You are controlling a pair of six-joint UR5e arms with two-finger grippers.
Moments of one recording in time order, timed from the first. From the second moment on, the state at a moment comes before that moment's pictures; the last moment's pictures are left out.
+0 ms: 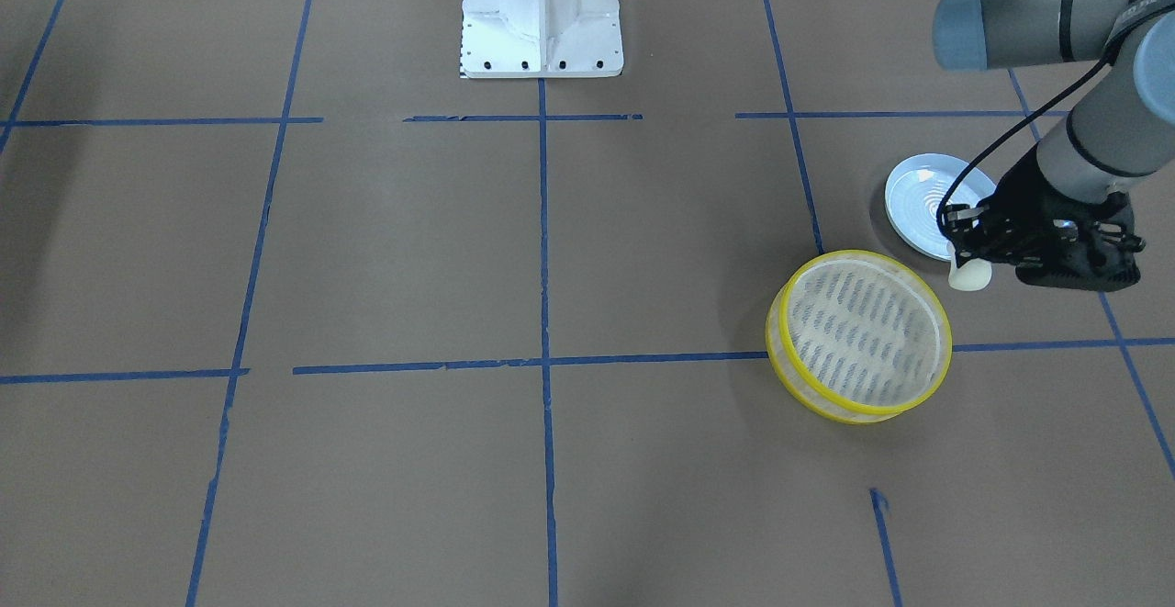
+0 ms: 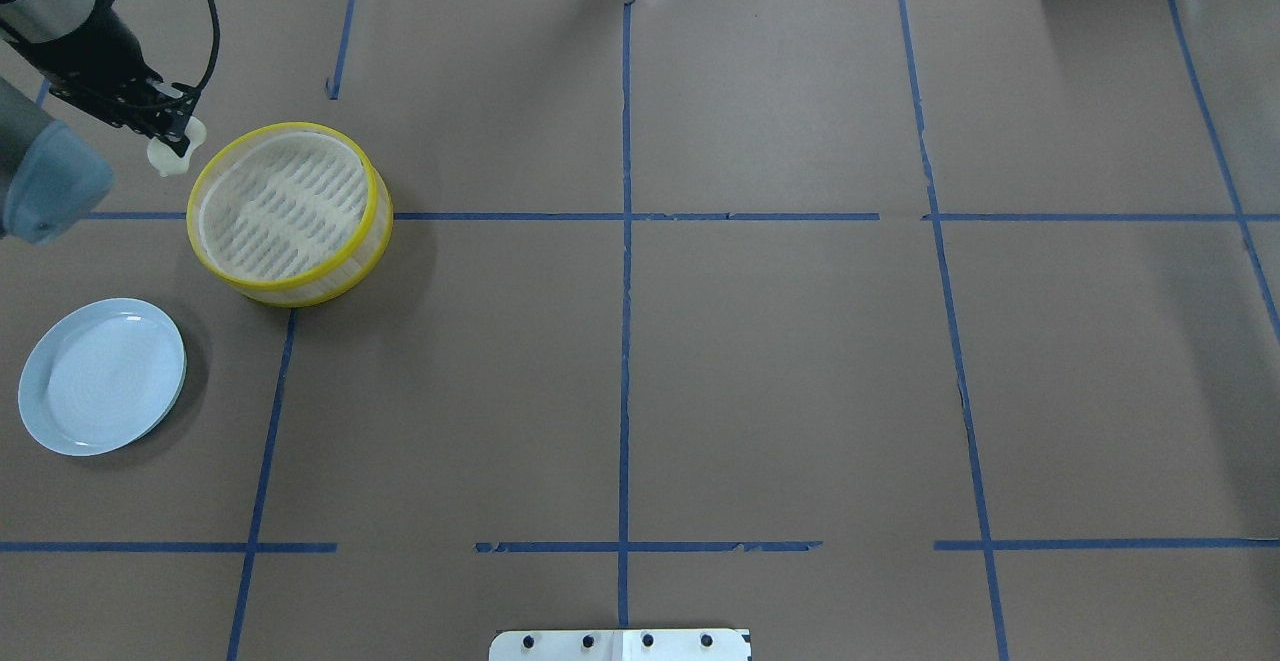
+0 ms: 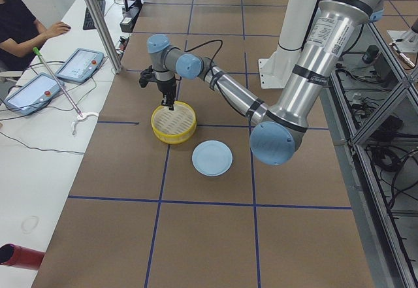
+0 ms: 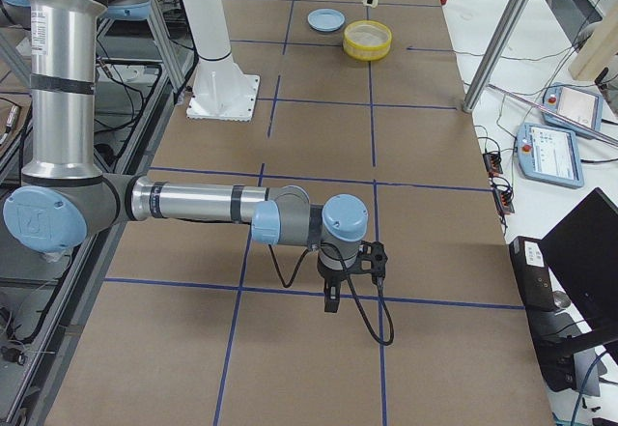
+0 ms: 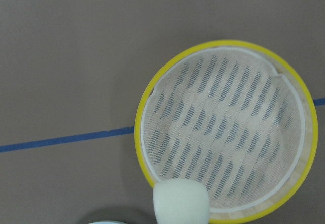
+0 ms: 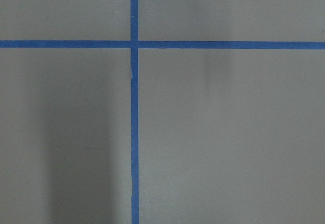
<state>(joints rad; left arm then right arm) -1.09 -2.03 -1.68 -1.40 -2.23 -0.45 1.56 -1.66 1.66 -1.59 2.29 0.00</state>
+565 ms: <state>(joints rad) -1.01 -2.04 -1.56 -1.57 -2.23 -0.51 1.56 -1.66 1.66 -1.59 2.29 0.00</state>
